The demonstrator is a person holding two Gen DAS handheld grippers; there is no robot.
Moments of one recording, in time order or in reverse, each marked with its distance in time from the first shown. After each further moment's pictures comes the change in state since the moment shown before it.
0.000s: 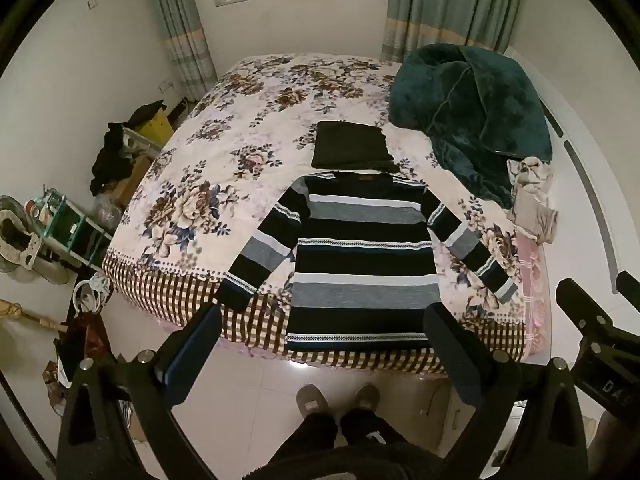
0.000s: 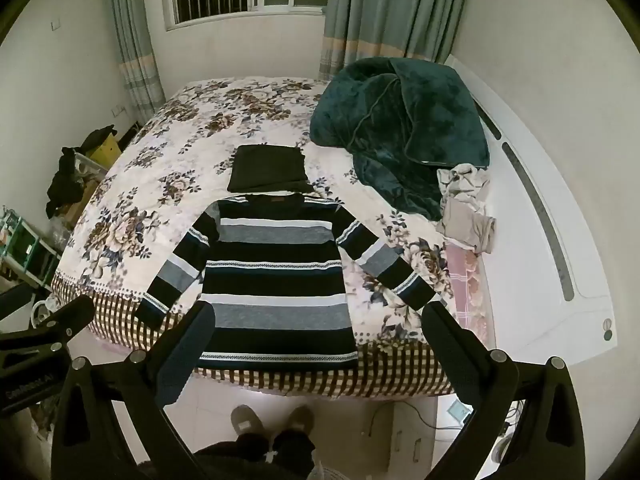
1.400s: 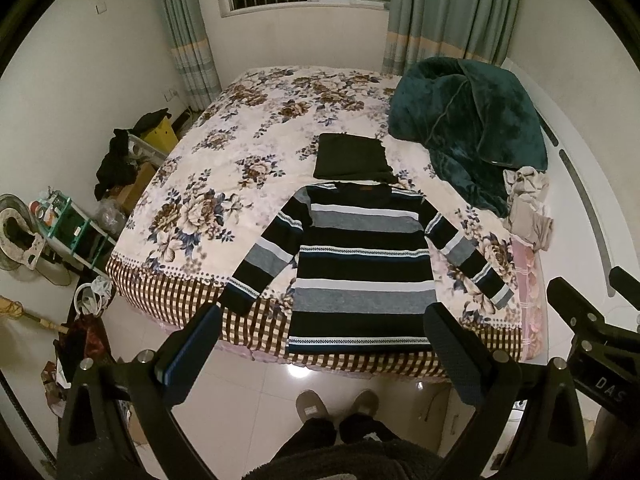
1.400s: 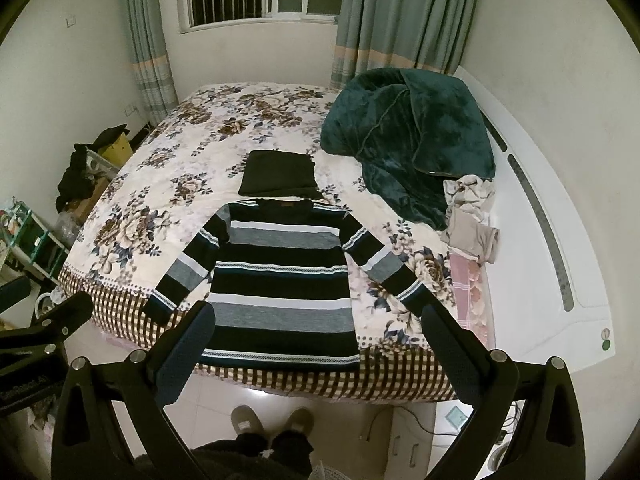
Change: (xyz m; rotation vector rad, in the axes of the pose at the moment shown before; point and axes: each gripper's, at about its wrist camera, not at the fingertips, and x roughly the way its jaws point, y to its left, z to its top) left arm -0.030 0.002 0.019 -0.006 -0.038 -0.002; right arm -0.031 0.001 0.009 -0.018 -0.018 0.011
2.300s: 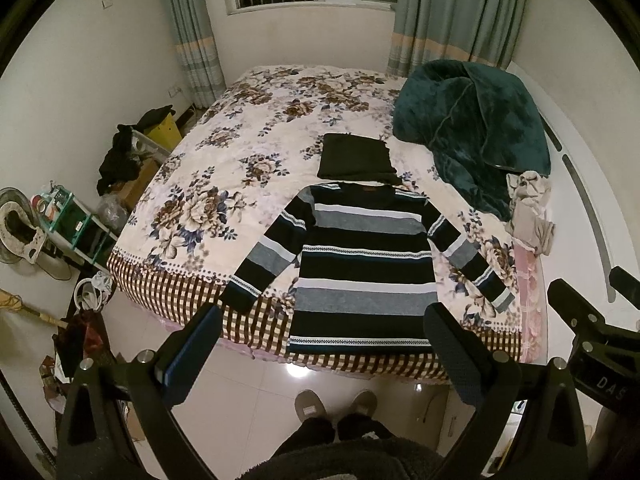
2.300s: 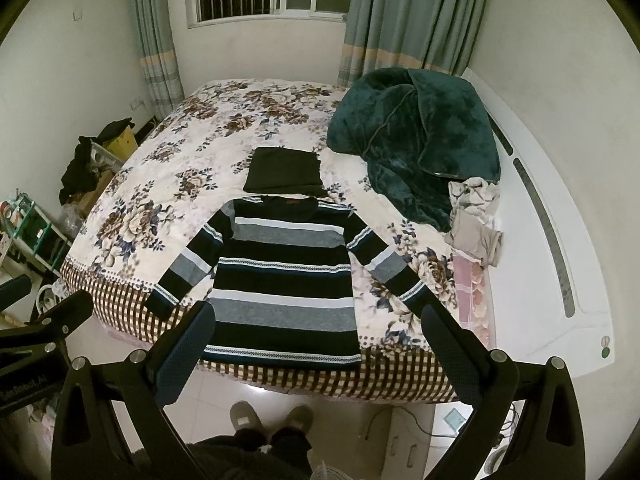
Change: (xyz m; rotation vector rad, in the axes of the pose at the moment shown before) left arm -0.001 0.008 -0.014 -0.012 -0.007 -0.002; right arm -0.002 0.006 -0.001 -0.020 0.001 0.009
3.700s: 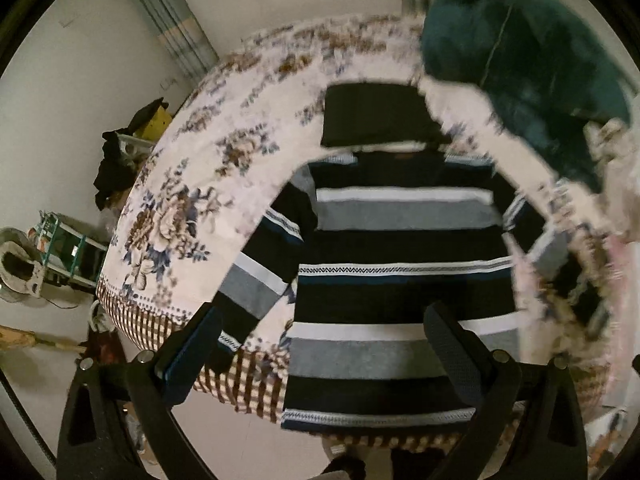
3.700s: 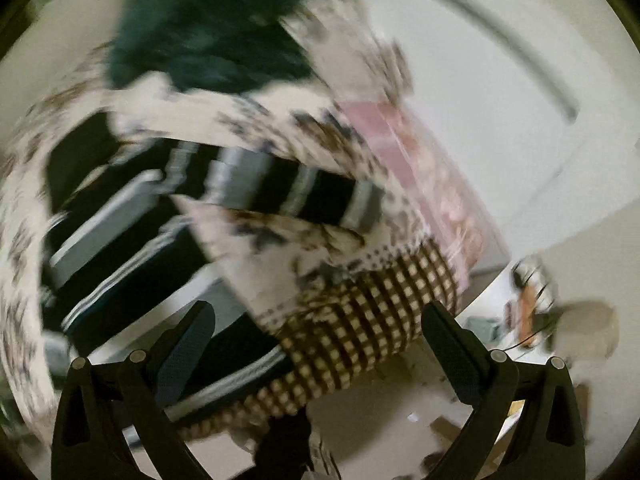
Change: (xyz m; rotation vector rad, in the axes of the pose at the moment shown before) left arm 0.379 -0.095 0.053 0.114 0.132 0.221; right arm 0.442 -0.293 -0.150 0.718 0.401 -0.272
